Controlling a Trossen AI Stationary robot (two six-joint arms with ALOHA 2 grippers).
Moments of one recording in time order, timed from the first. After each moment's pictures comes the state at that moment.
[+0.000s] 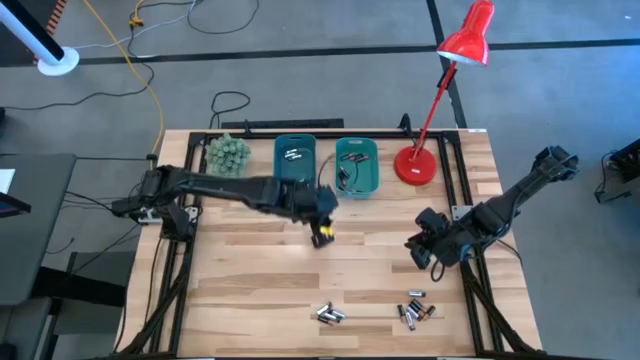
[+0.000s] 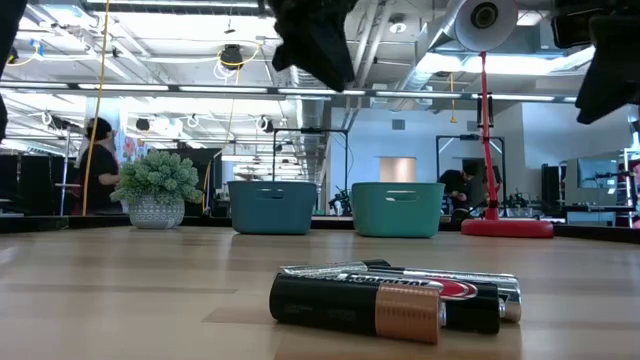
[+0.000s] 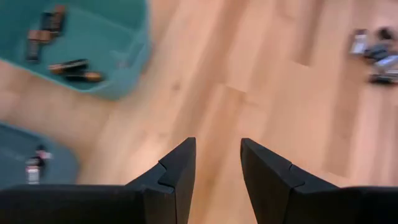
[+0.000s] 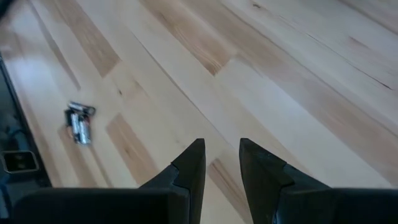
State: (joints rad) left arm -0.08 1.78 1.63 -0.75 -0.21 -0.36; right arm 0.62 0.93 0.72 -0.82 0.44 1.32
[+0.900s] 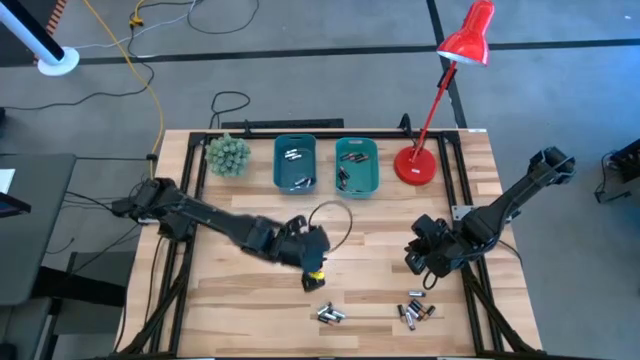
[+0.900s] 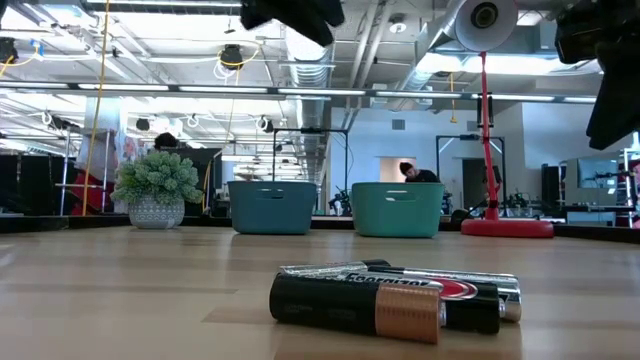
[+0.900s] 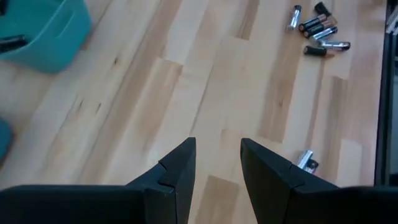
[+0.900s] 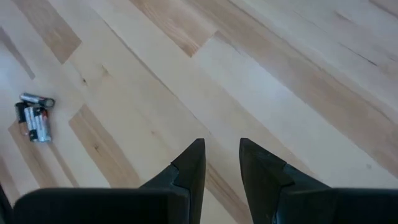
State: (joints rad) left arm -0.35 1.78 1.63 -0.77 -0.35 -0.56; right arm 0.65 1.06 0.72 -0.83 0.44 1.42
